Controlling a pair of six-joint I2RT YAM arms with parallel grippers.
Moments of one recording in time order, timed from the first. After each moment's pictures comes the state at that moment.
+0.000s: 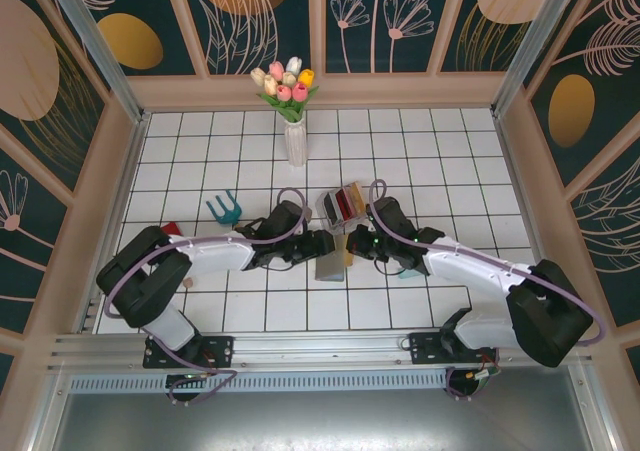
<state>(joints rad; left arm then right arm) -0.79 1.60 0.72 0.07 0.31 -1.00 0.72 1.26 0.62 -0.19 -0.20 0.91</state>
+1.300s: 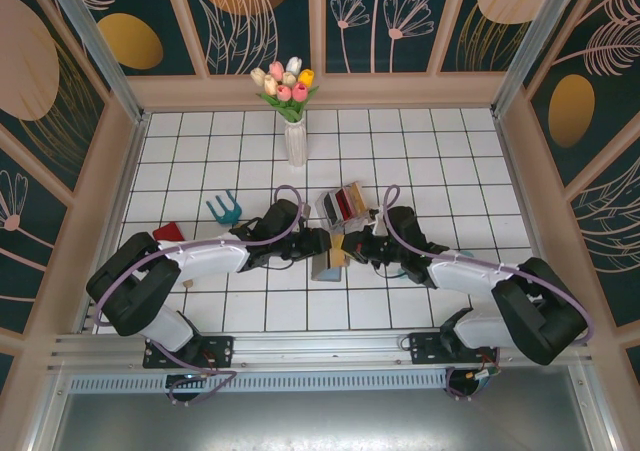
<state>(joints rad) -0.79 1.55 0.70 0.08 0.30 -1.01 0.64 1.29 0.40 0.33 -0.52 1.17</state>
